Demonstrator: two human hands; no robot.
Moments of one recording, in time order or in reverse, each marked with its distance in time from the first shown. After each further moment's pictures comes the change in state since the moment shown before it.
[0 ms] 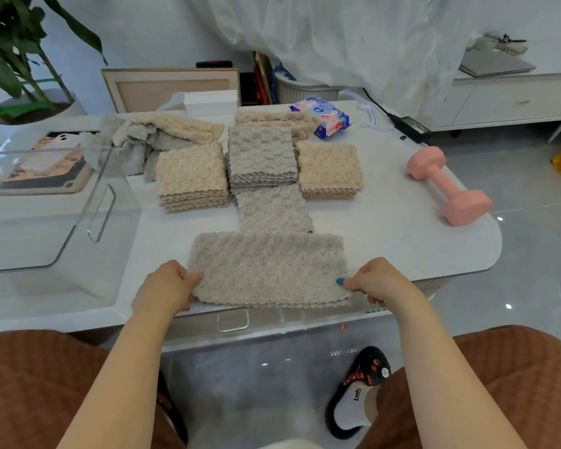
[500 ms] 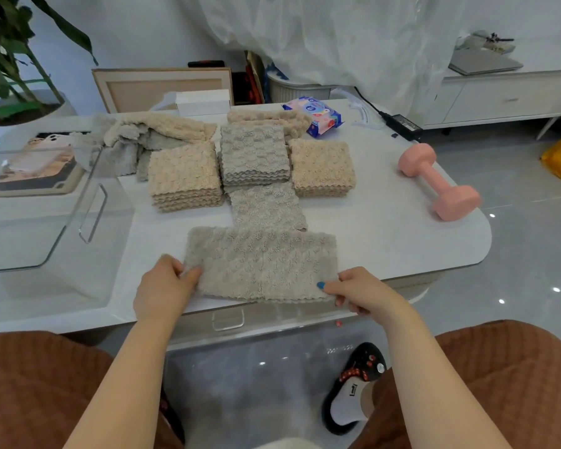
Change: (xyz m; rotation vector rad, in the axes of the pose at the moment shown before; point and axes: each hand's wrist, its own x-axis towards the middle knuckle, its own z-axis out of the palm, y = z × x) left_hand -0.013 0.007 0.011 -0.063 0.215 0.093; right_hand -0.017 0.006 0.019 0.232 -0.208 -0.107
